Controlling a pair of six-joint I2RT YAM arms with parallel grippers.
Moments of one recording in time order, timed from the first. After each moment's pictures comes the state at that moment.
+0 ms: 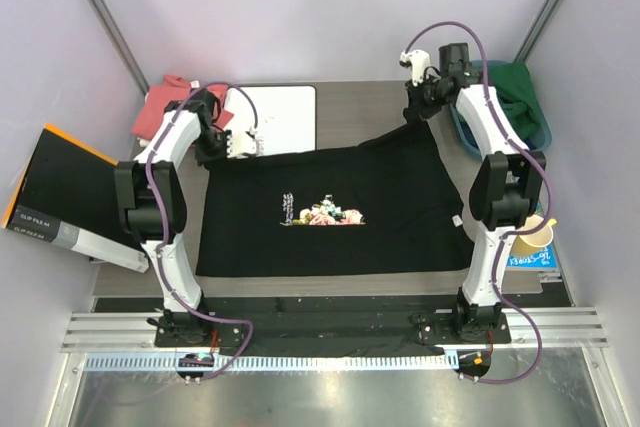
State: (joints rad) left arm -0.03 1.98 1.65 -1.01 0.14 1.45; right arm 0.07 2.07 1.96 -0.74 -0.39 -0.45
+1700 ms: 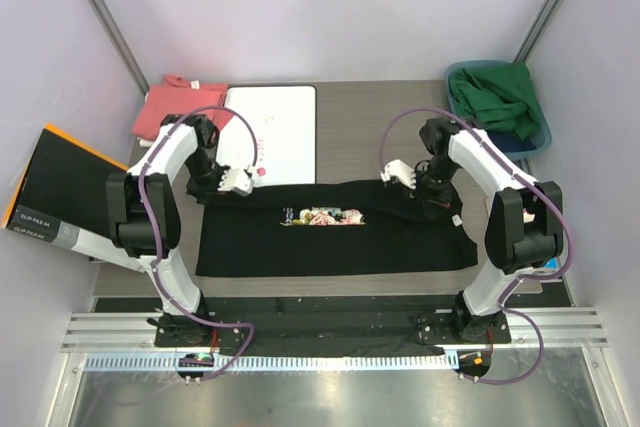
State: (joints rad) left arm -0.02 1.84 1.45 -1.32 0.14 1.67; right arm 0.18 1.70 1.35 -1.33 -0.29 -1.18
